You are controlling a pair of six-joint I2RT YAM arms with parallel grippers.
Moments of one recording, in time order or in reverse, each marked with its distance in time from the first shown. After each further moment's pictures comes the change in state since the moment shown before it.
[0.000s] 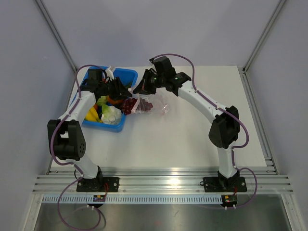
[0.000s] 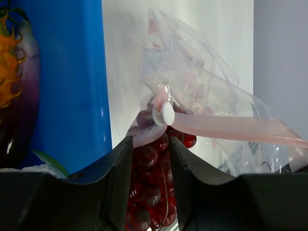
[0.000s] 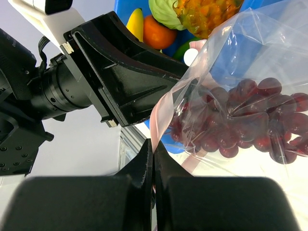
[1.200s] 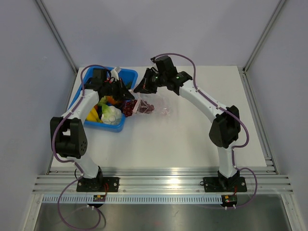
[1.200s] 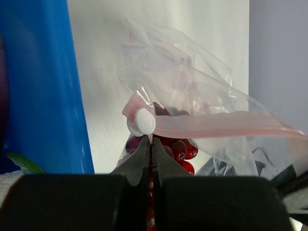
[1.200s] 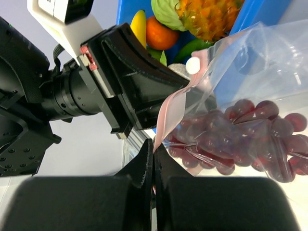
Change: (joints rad) left arm -0.045 0.035 0.039 -0.050 0.034 0.011; right arm -0.014 0.001 0.001 0.006 -0.027 0.011
